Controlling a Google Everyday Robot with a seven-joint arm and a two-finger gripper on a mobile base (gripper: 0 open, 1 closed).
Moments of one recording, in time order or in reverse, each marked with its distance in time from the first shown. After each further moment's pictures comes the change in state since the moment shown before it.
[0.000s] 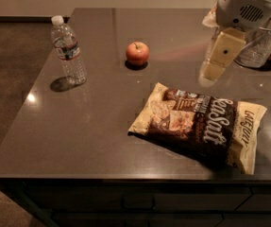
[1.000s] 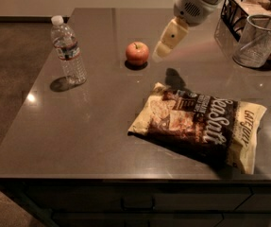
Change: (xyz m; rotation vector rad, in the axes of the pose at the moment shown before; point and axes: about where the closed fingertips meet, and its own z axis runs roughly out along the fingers) arm -0.067 -0.095 0.075 0.037 -0.149 0.209
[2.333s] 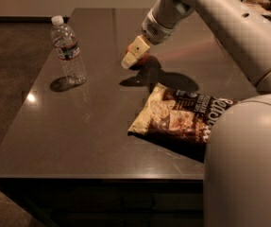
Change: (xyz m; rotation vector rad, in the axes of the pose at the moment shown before) arm -0.042 -0.021 0.128 -0.095 -0.013 0.212
